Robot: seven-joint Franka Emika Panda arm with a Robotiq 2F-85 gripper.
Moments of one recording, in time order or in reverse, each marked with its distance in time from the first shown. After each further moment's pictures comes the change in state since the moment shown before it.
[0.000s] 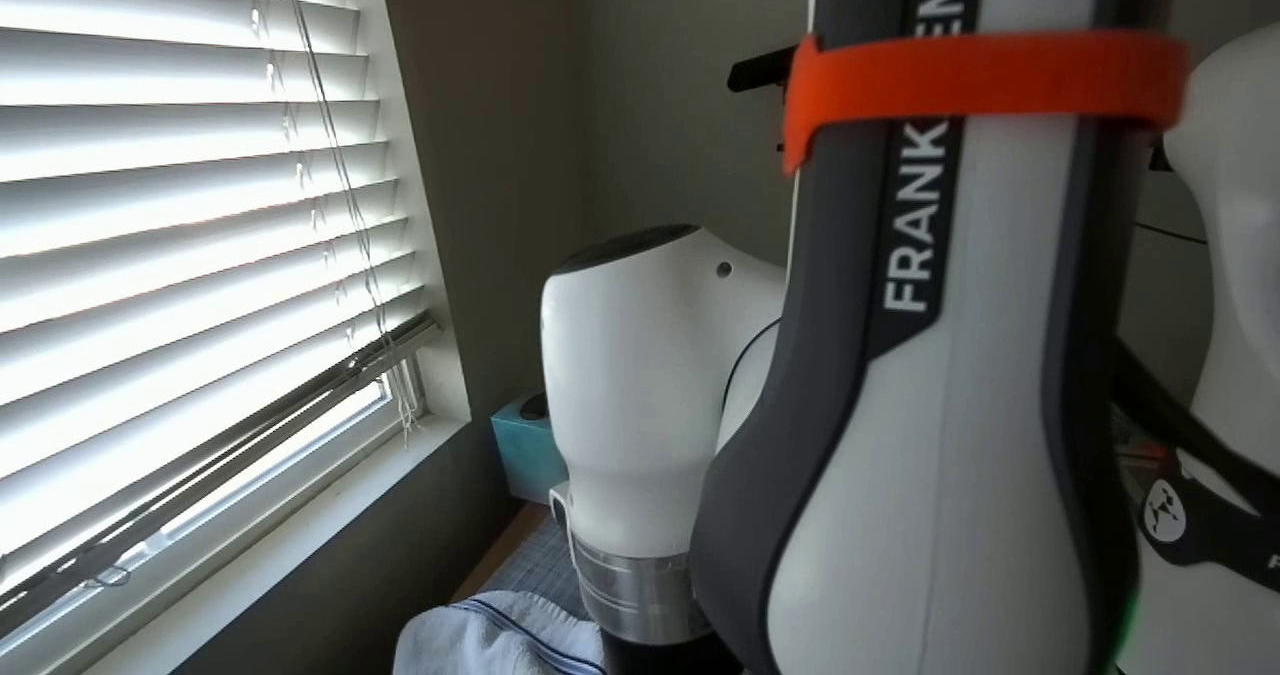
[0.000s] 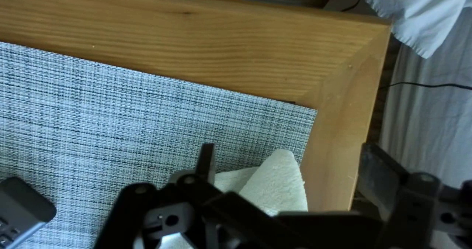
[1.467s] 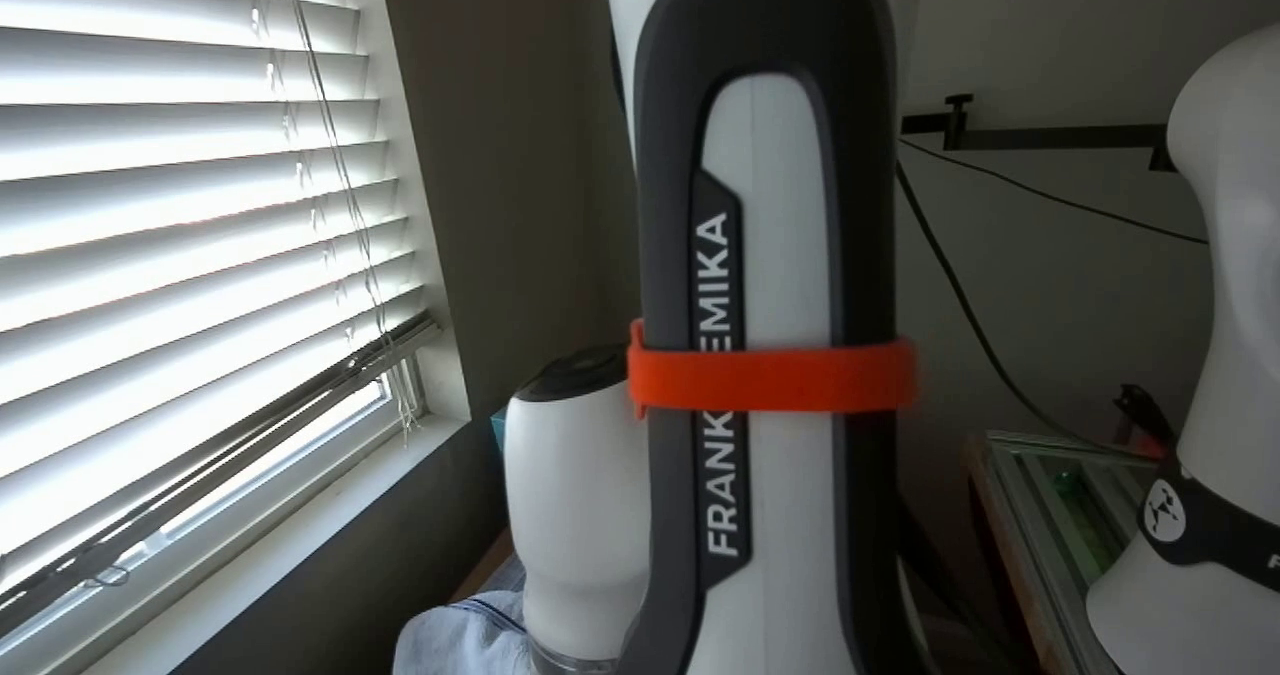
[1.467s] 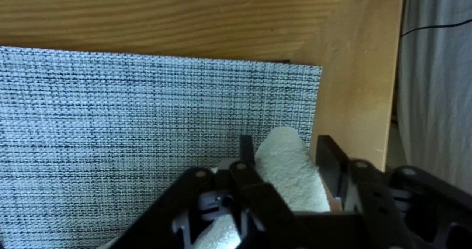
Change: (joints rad) arm -0.024 0.263 0.007 0.155 -0.034 0.155 0.146
